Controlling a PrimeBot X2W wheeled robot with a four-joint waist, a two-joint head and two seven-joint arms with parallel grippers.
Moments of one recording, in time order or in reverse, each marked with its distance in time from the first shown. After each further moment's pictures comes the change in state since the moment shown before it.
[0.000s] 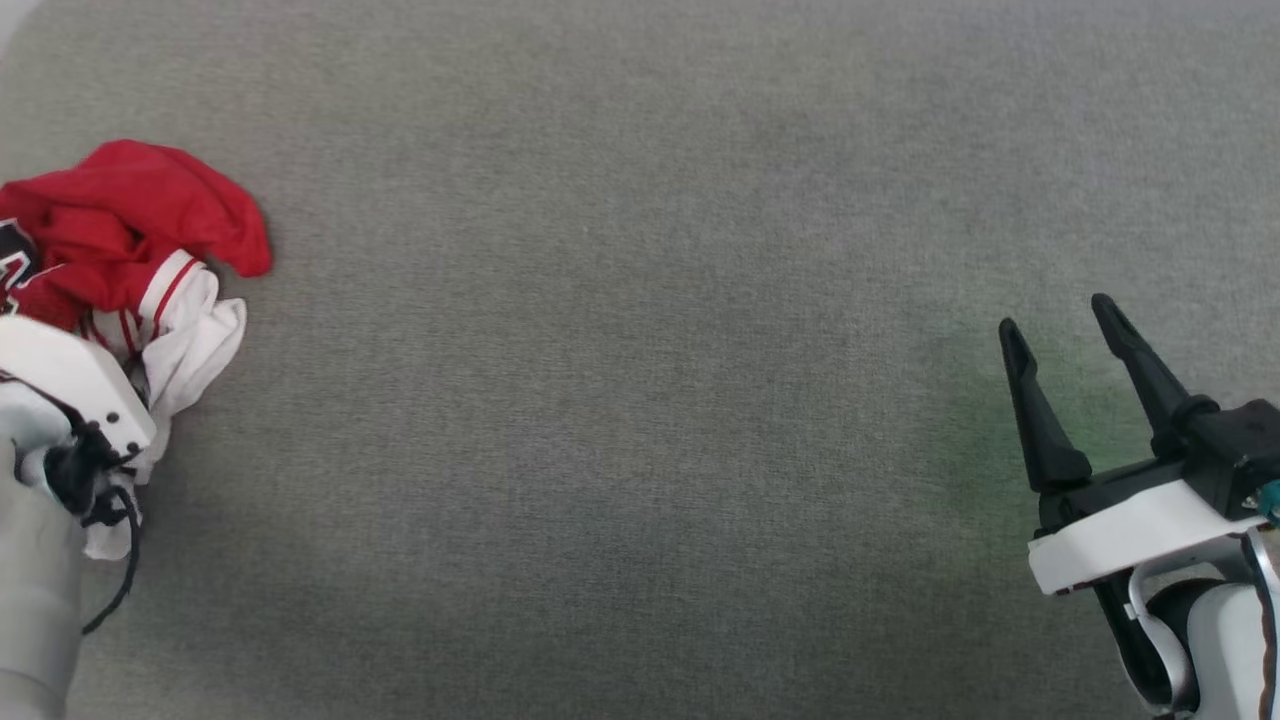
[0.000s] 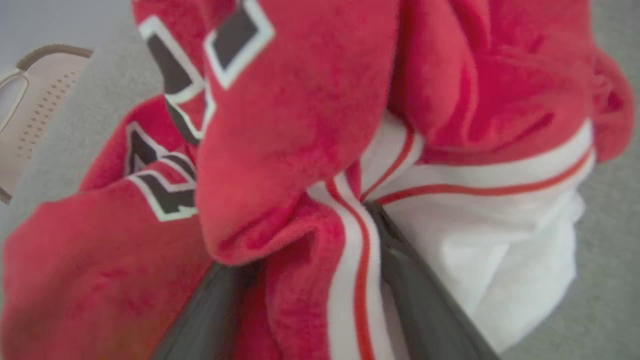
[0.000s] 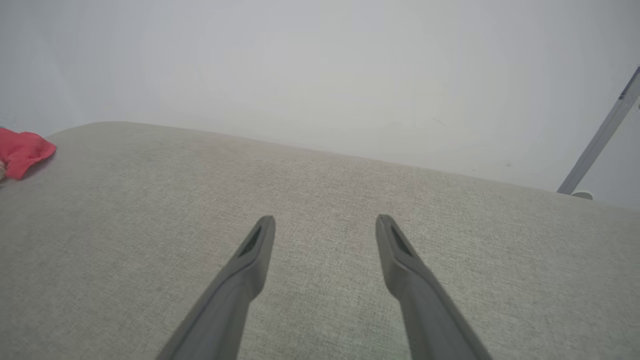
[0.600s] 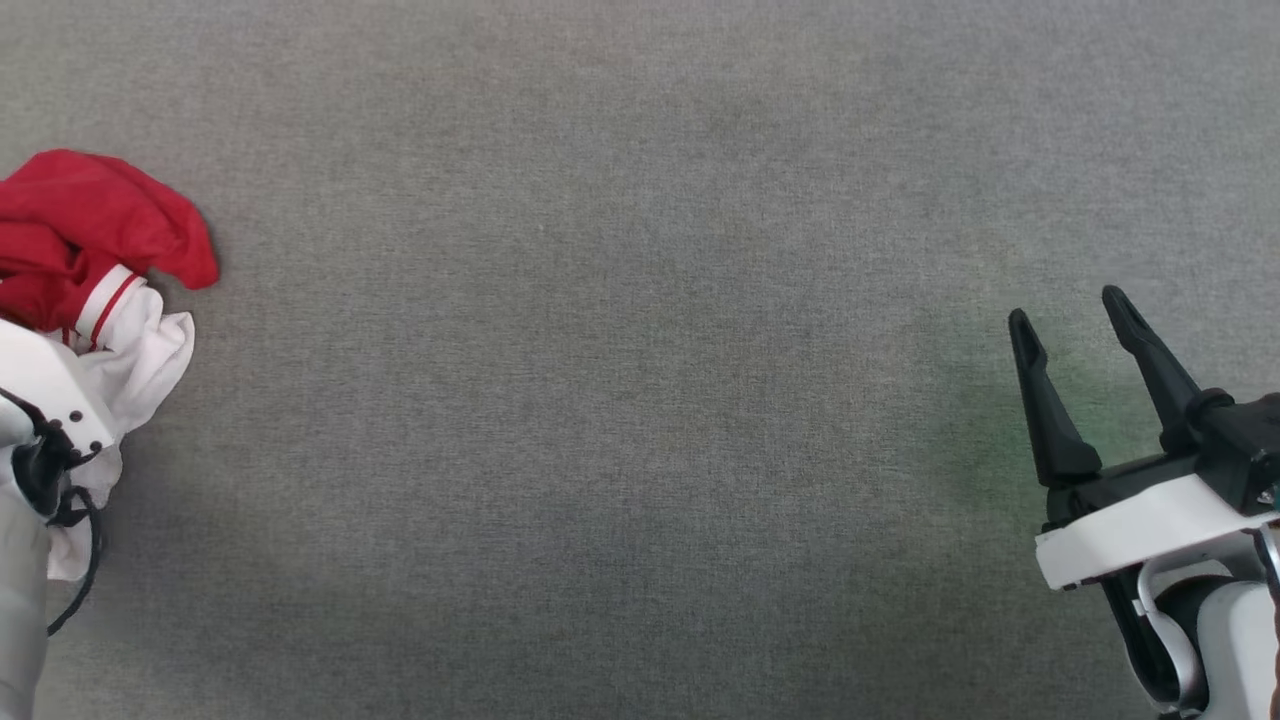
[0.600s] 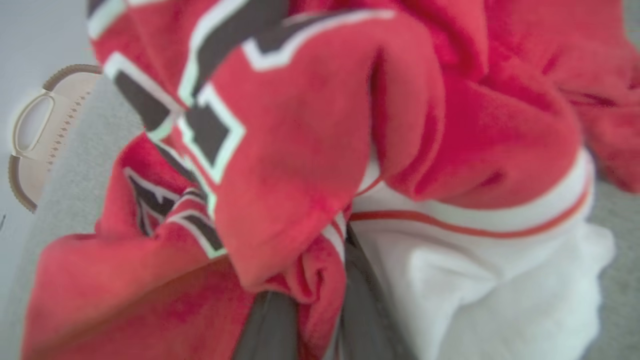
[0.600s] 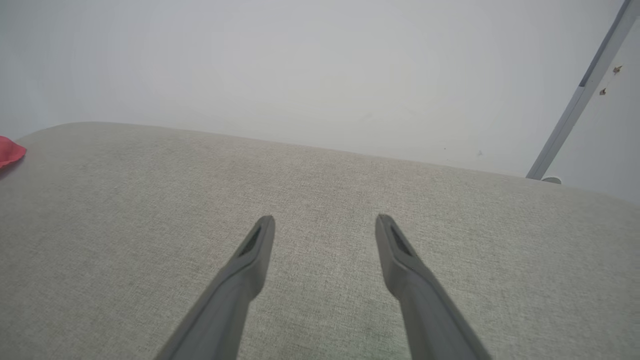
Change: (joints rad) left arm -0.028 0.038 -0.033 0.028 0.011 0.083 0.045; right arm -0.011 0.000 -0.007 -0.022 0.013 0.000 0.021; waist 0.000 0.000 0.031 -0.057
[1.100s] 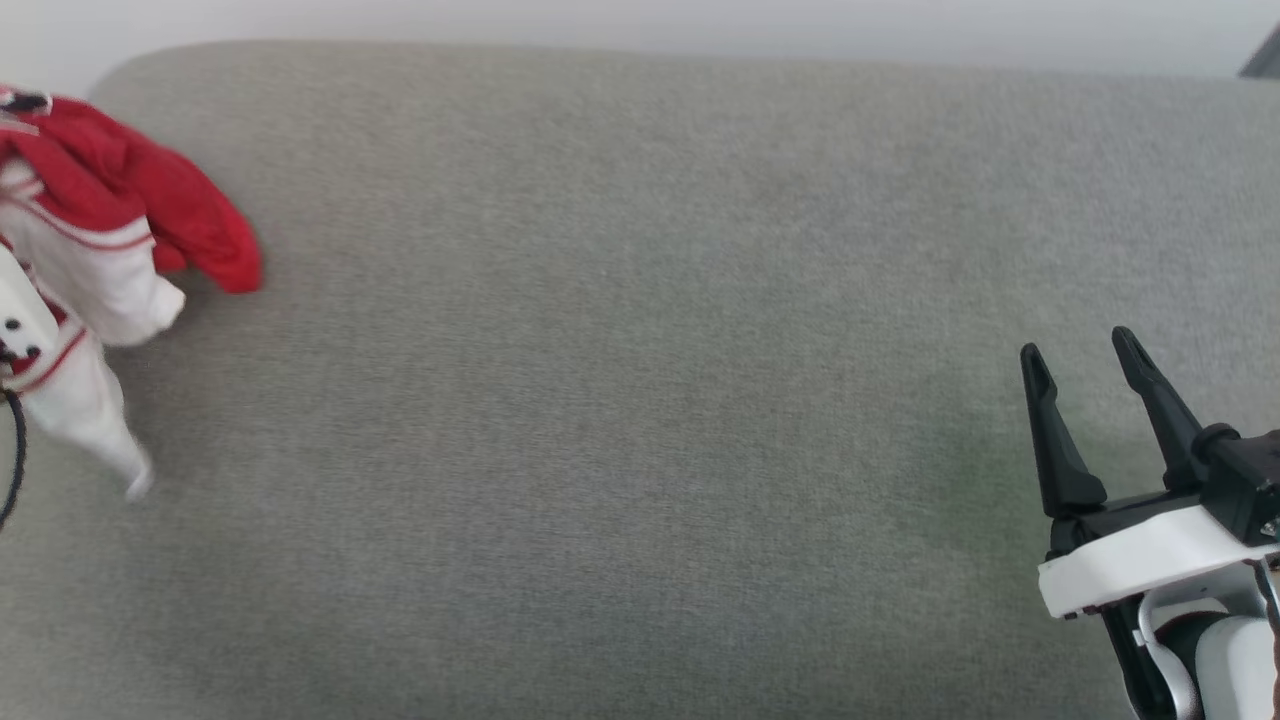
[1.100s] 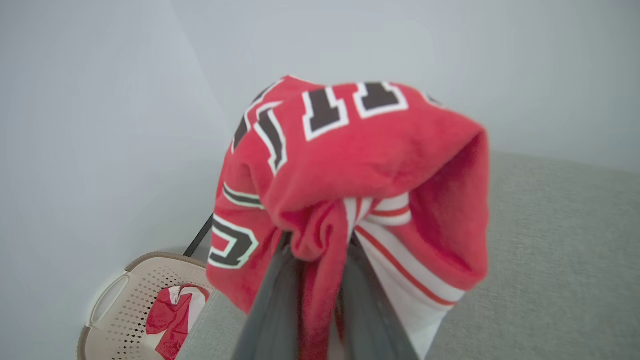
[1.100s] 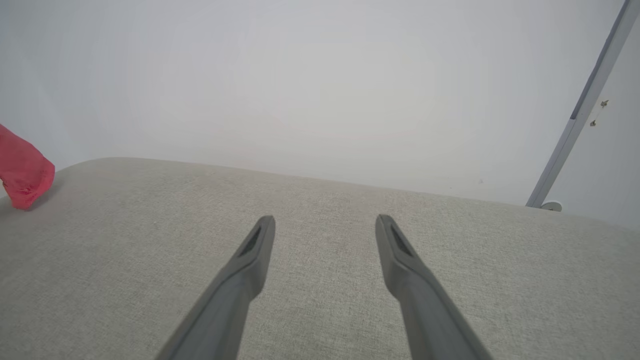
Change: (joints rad) left arm -0.069 0.065 -0.068 -0.128 0.054 -0.091 -0.293; right arm 0.062 0.044 -0.048 0.007 -0.002 0.000 -0.008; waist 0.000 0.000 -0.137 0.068
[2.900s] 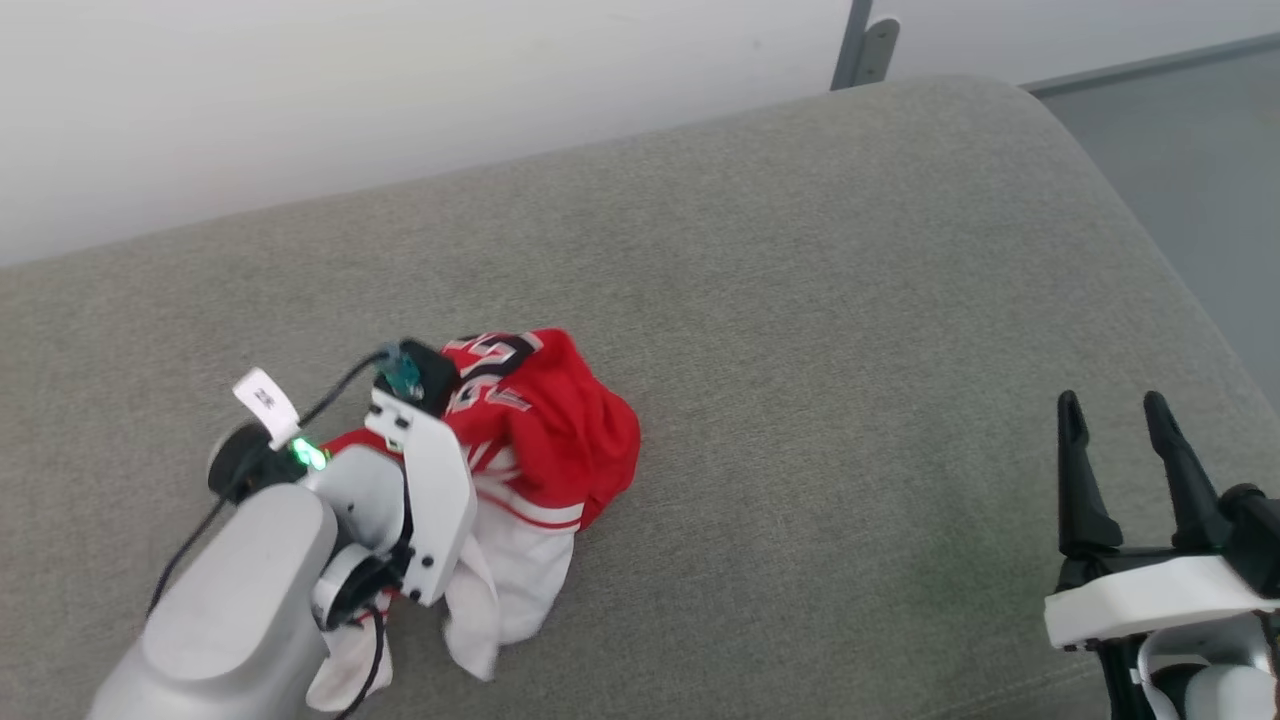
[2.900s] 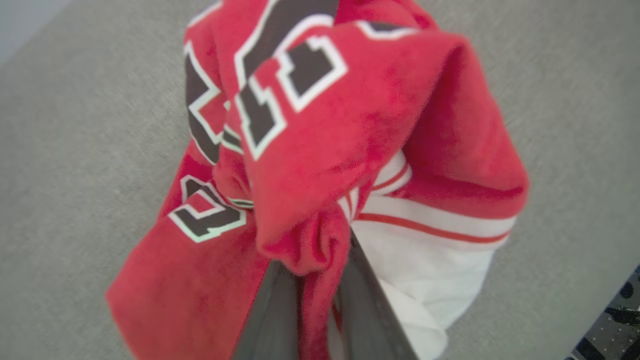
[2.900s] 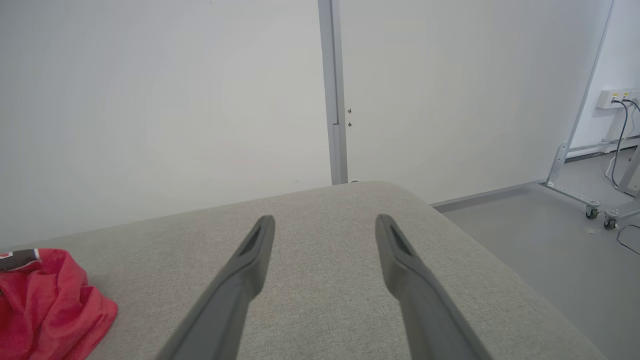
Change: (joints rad) left arm 0.412 -0.111 -0.451 -0.799 -0.114 -0.001 0.698; right arm 0.059 0.114 -0.123 0.086 0.010 0.000 -0.088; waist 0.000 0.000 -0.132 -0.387
